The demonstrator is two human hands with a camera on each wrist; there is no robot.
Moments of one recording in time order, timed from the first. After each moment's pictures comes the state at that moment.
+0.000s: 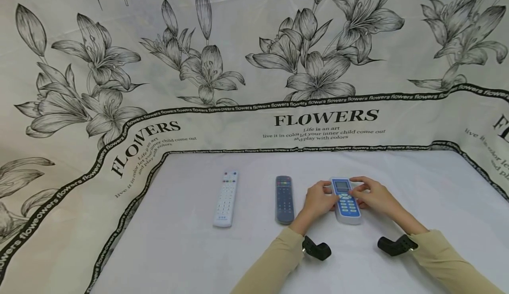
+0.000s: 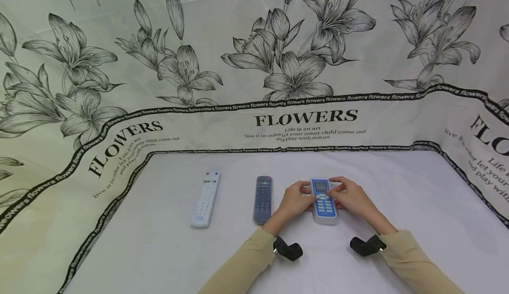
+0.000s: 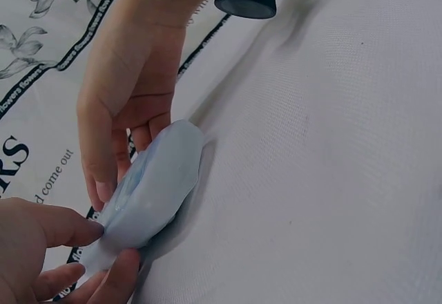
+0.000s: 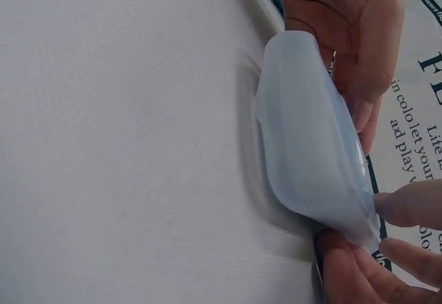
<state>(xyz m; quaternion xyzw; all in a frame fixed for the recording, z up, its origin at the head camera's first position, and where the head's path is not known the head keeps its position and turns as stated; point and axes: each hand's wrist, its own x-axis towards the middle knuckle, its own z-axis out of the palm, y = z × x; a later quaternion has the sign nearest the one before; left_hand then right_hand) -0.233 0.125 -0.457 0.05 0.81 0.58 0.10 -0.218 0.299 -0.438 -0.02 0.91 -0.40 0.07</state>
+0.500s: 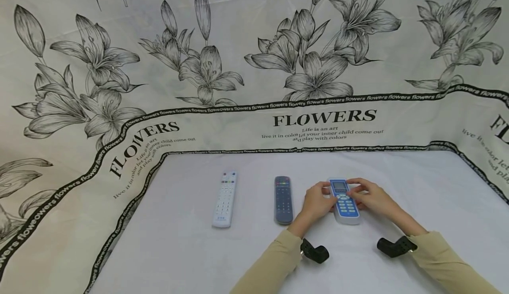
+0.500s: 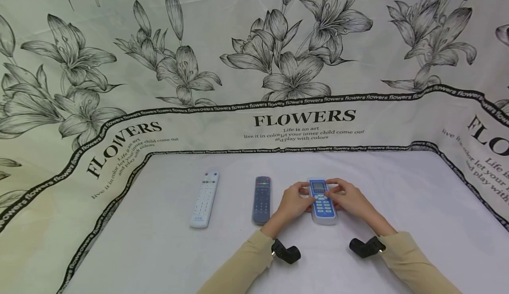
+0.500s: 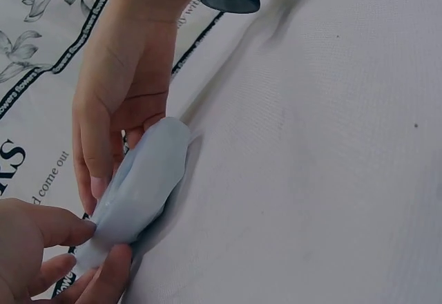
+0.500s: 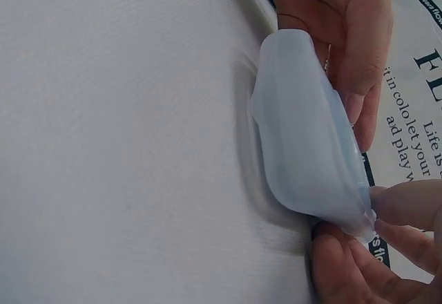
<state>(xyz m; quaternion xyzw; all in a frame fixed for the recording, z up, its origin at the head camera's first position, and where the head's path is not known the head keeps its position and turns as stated) -0.231 0.124 -0.458 0.07 0.82 0.56 0.09 -0.217 0.301 -0.444 -0.04 0.90 -0.42 0.08</state>
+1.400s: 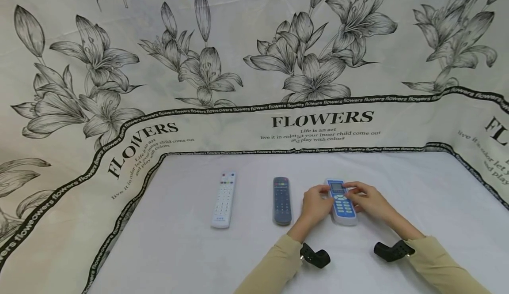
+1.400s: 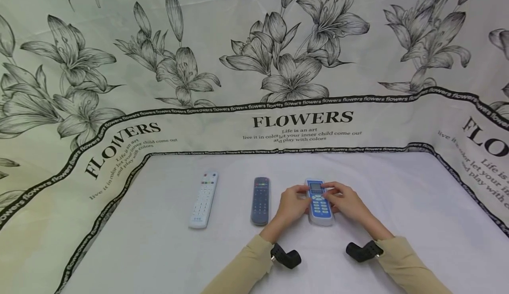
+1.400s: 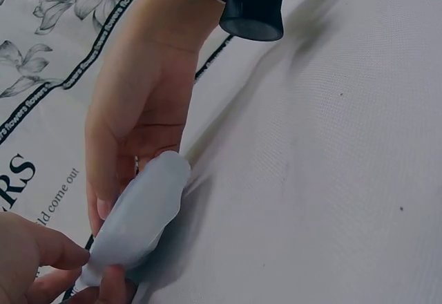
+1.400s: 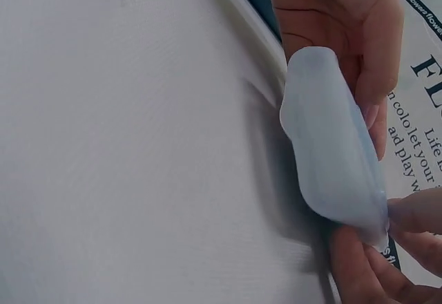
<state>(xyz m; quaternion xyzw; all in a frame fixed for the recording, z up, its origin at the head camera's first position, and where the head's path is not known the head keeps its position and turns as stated) -0.220 0.124 -0.457 0.05 0.81 0.58 0.05 -0.210 0.298 -0.448 -0.05 0.89 -0.46 0.07</state>
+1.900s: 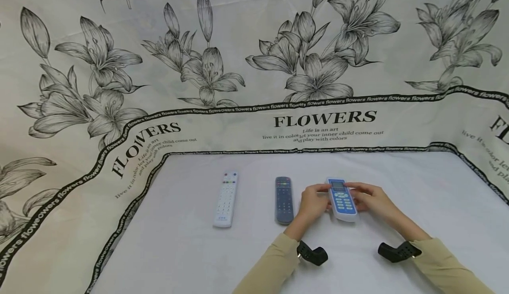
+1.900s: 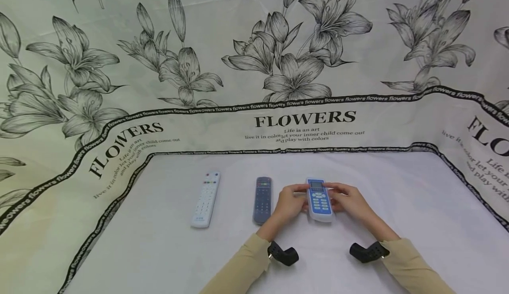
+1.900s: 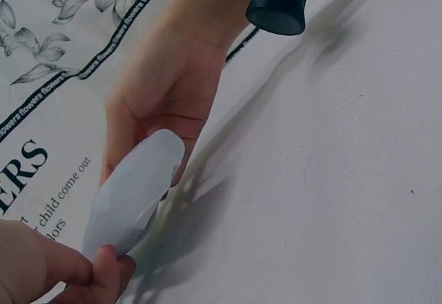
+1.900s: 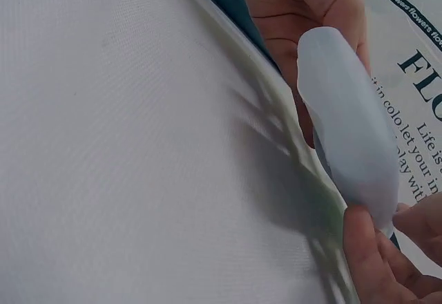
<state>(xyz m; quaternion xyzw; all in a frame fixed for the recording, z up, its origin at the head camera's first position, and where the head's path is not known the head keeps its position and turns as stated) -0.225 0.114 -0.455 0.05 0.78 0.62 0.07 -0.209 0.301 -0.449 -0.04 0.85 -0.51 0.06</state>
